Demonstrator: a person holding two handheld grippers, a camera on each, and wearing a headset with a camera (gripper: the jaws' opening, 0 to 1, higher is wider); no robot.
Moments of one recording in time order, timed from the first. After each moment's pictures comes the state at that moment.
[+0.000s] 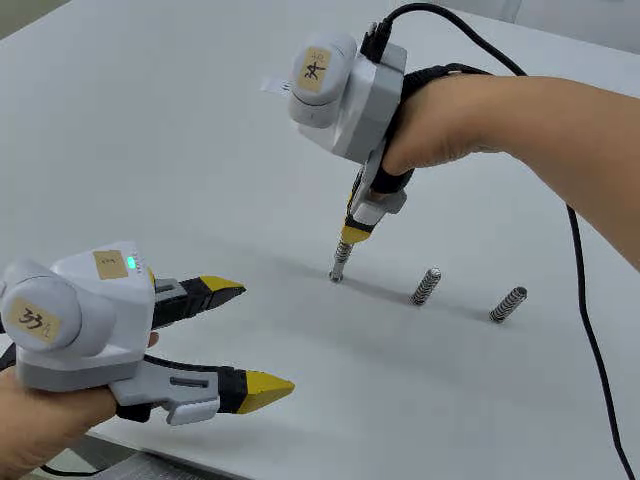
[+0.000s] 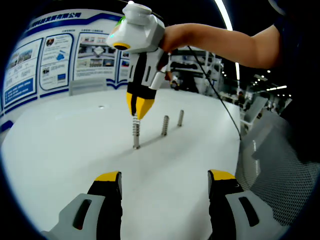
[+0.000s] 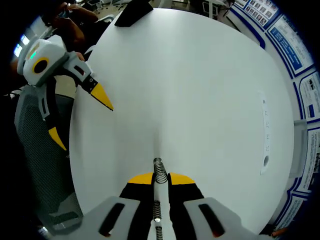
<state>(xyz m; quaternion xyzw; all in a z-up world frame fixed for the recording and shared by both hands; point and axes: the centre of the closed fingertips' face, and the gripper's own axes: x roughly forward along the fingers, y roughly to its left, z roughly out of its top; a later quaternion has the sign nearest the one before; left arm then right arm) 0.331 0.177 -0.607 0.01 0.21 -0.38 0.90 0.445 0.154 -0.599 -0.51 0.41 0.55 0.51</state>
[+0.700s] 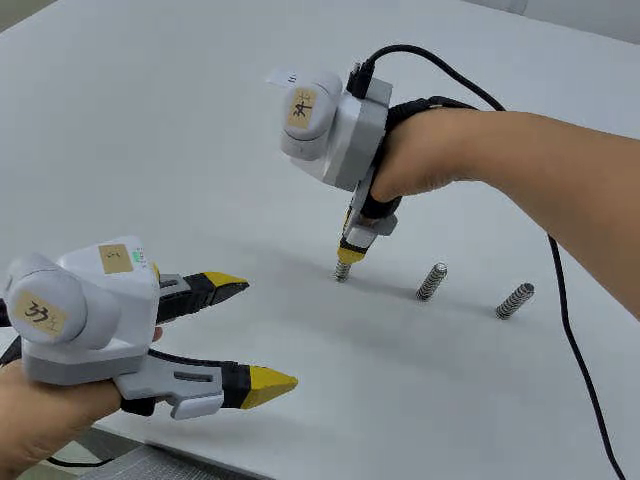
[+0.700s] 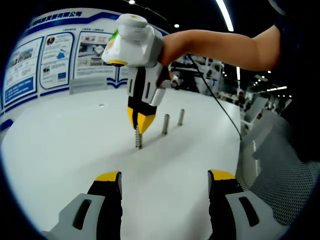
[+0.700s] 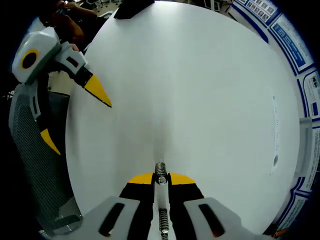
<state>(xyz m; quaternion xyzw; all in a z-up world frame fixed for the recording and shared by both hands) 0.331 0.177 -0.611 0.00 0.21 -0.38 0.90 0.436 0.154 -0.627 -0.51 0.43 0.55 0.50</state>
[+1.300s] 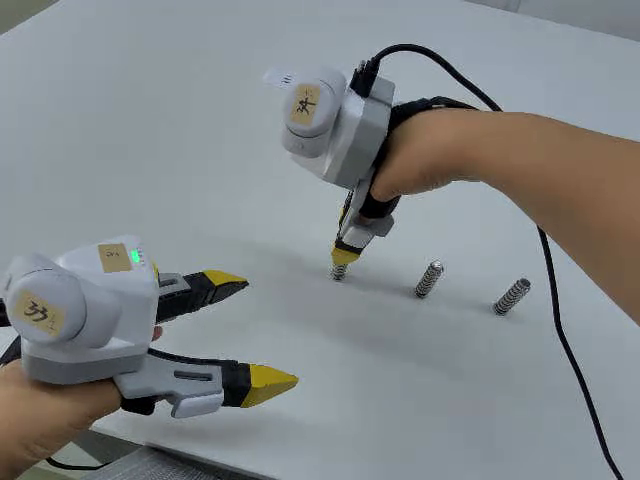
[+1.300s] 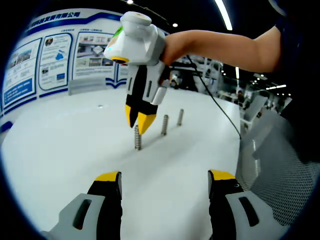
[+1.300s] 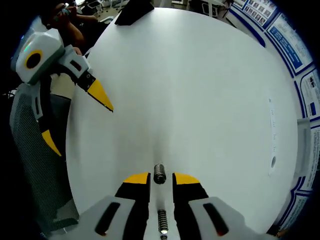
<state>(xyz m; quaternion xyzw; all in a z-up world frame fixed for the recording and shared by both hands) 0.333 0.175 -0.609 0.01 0.22 -0.38 0.90 0.437 0.155 -0.619 -0.50 0.41 0.56 0.52</state>
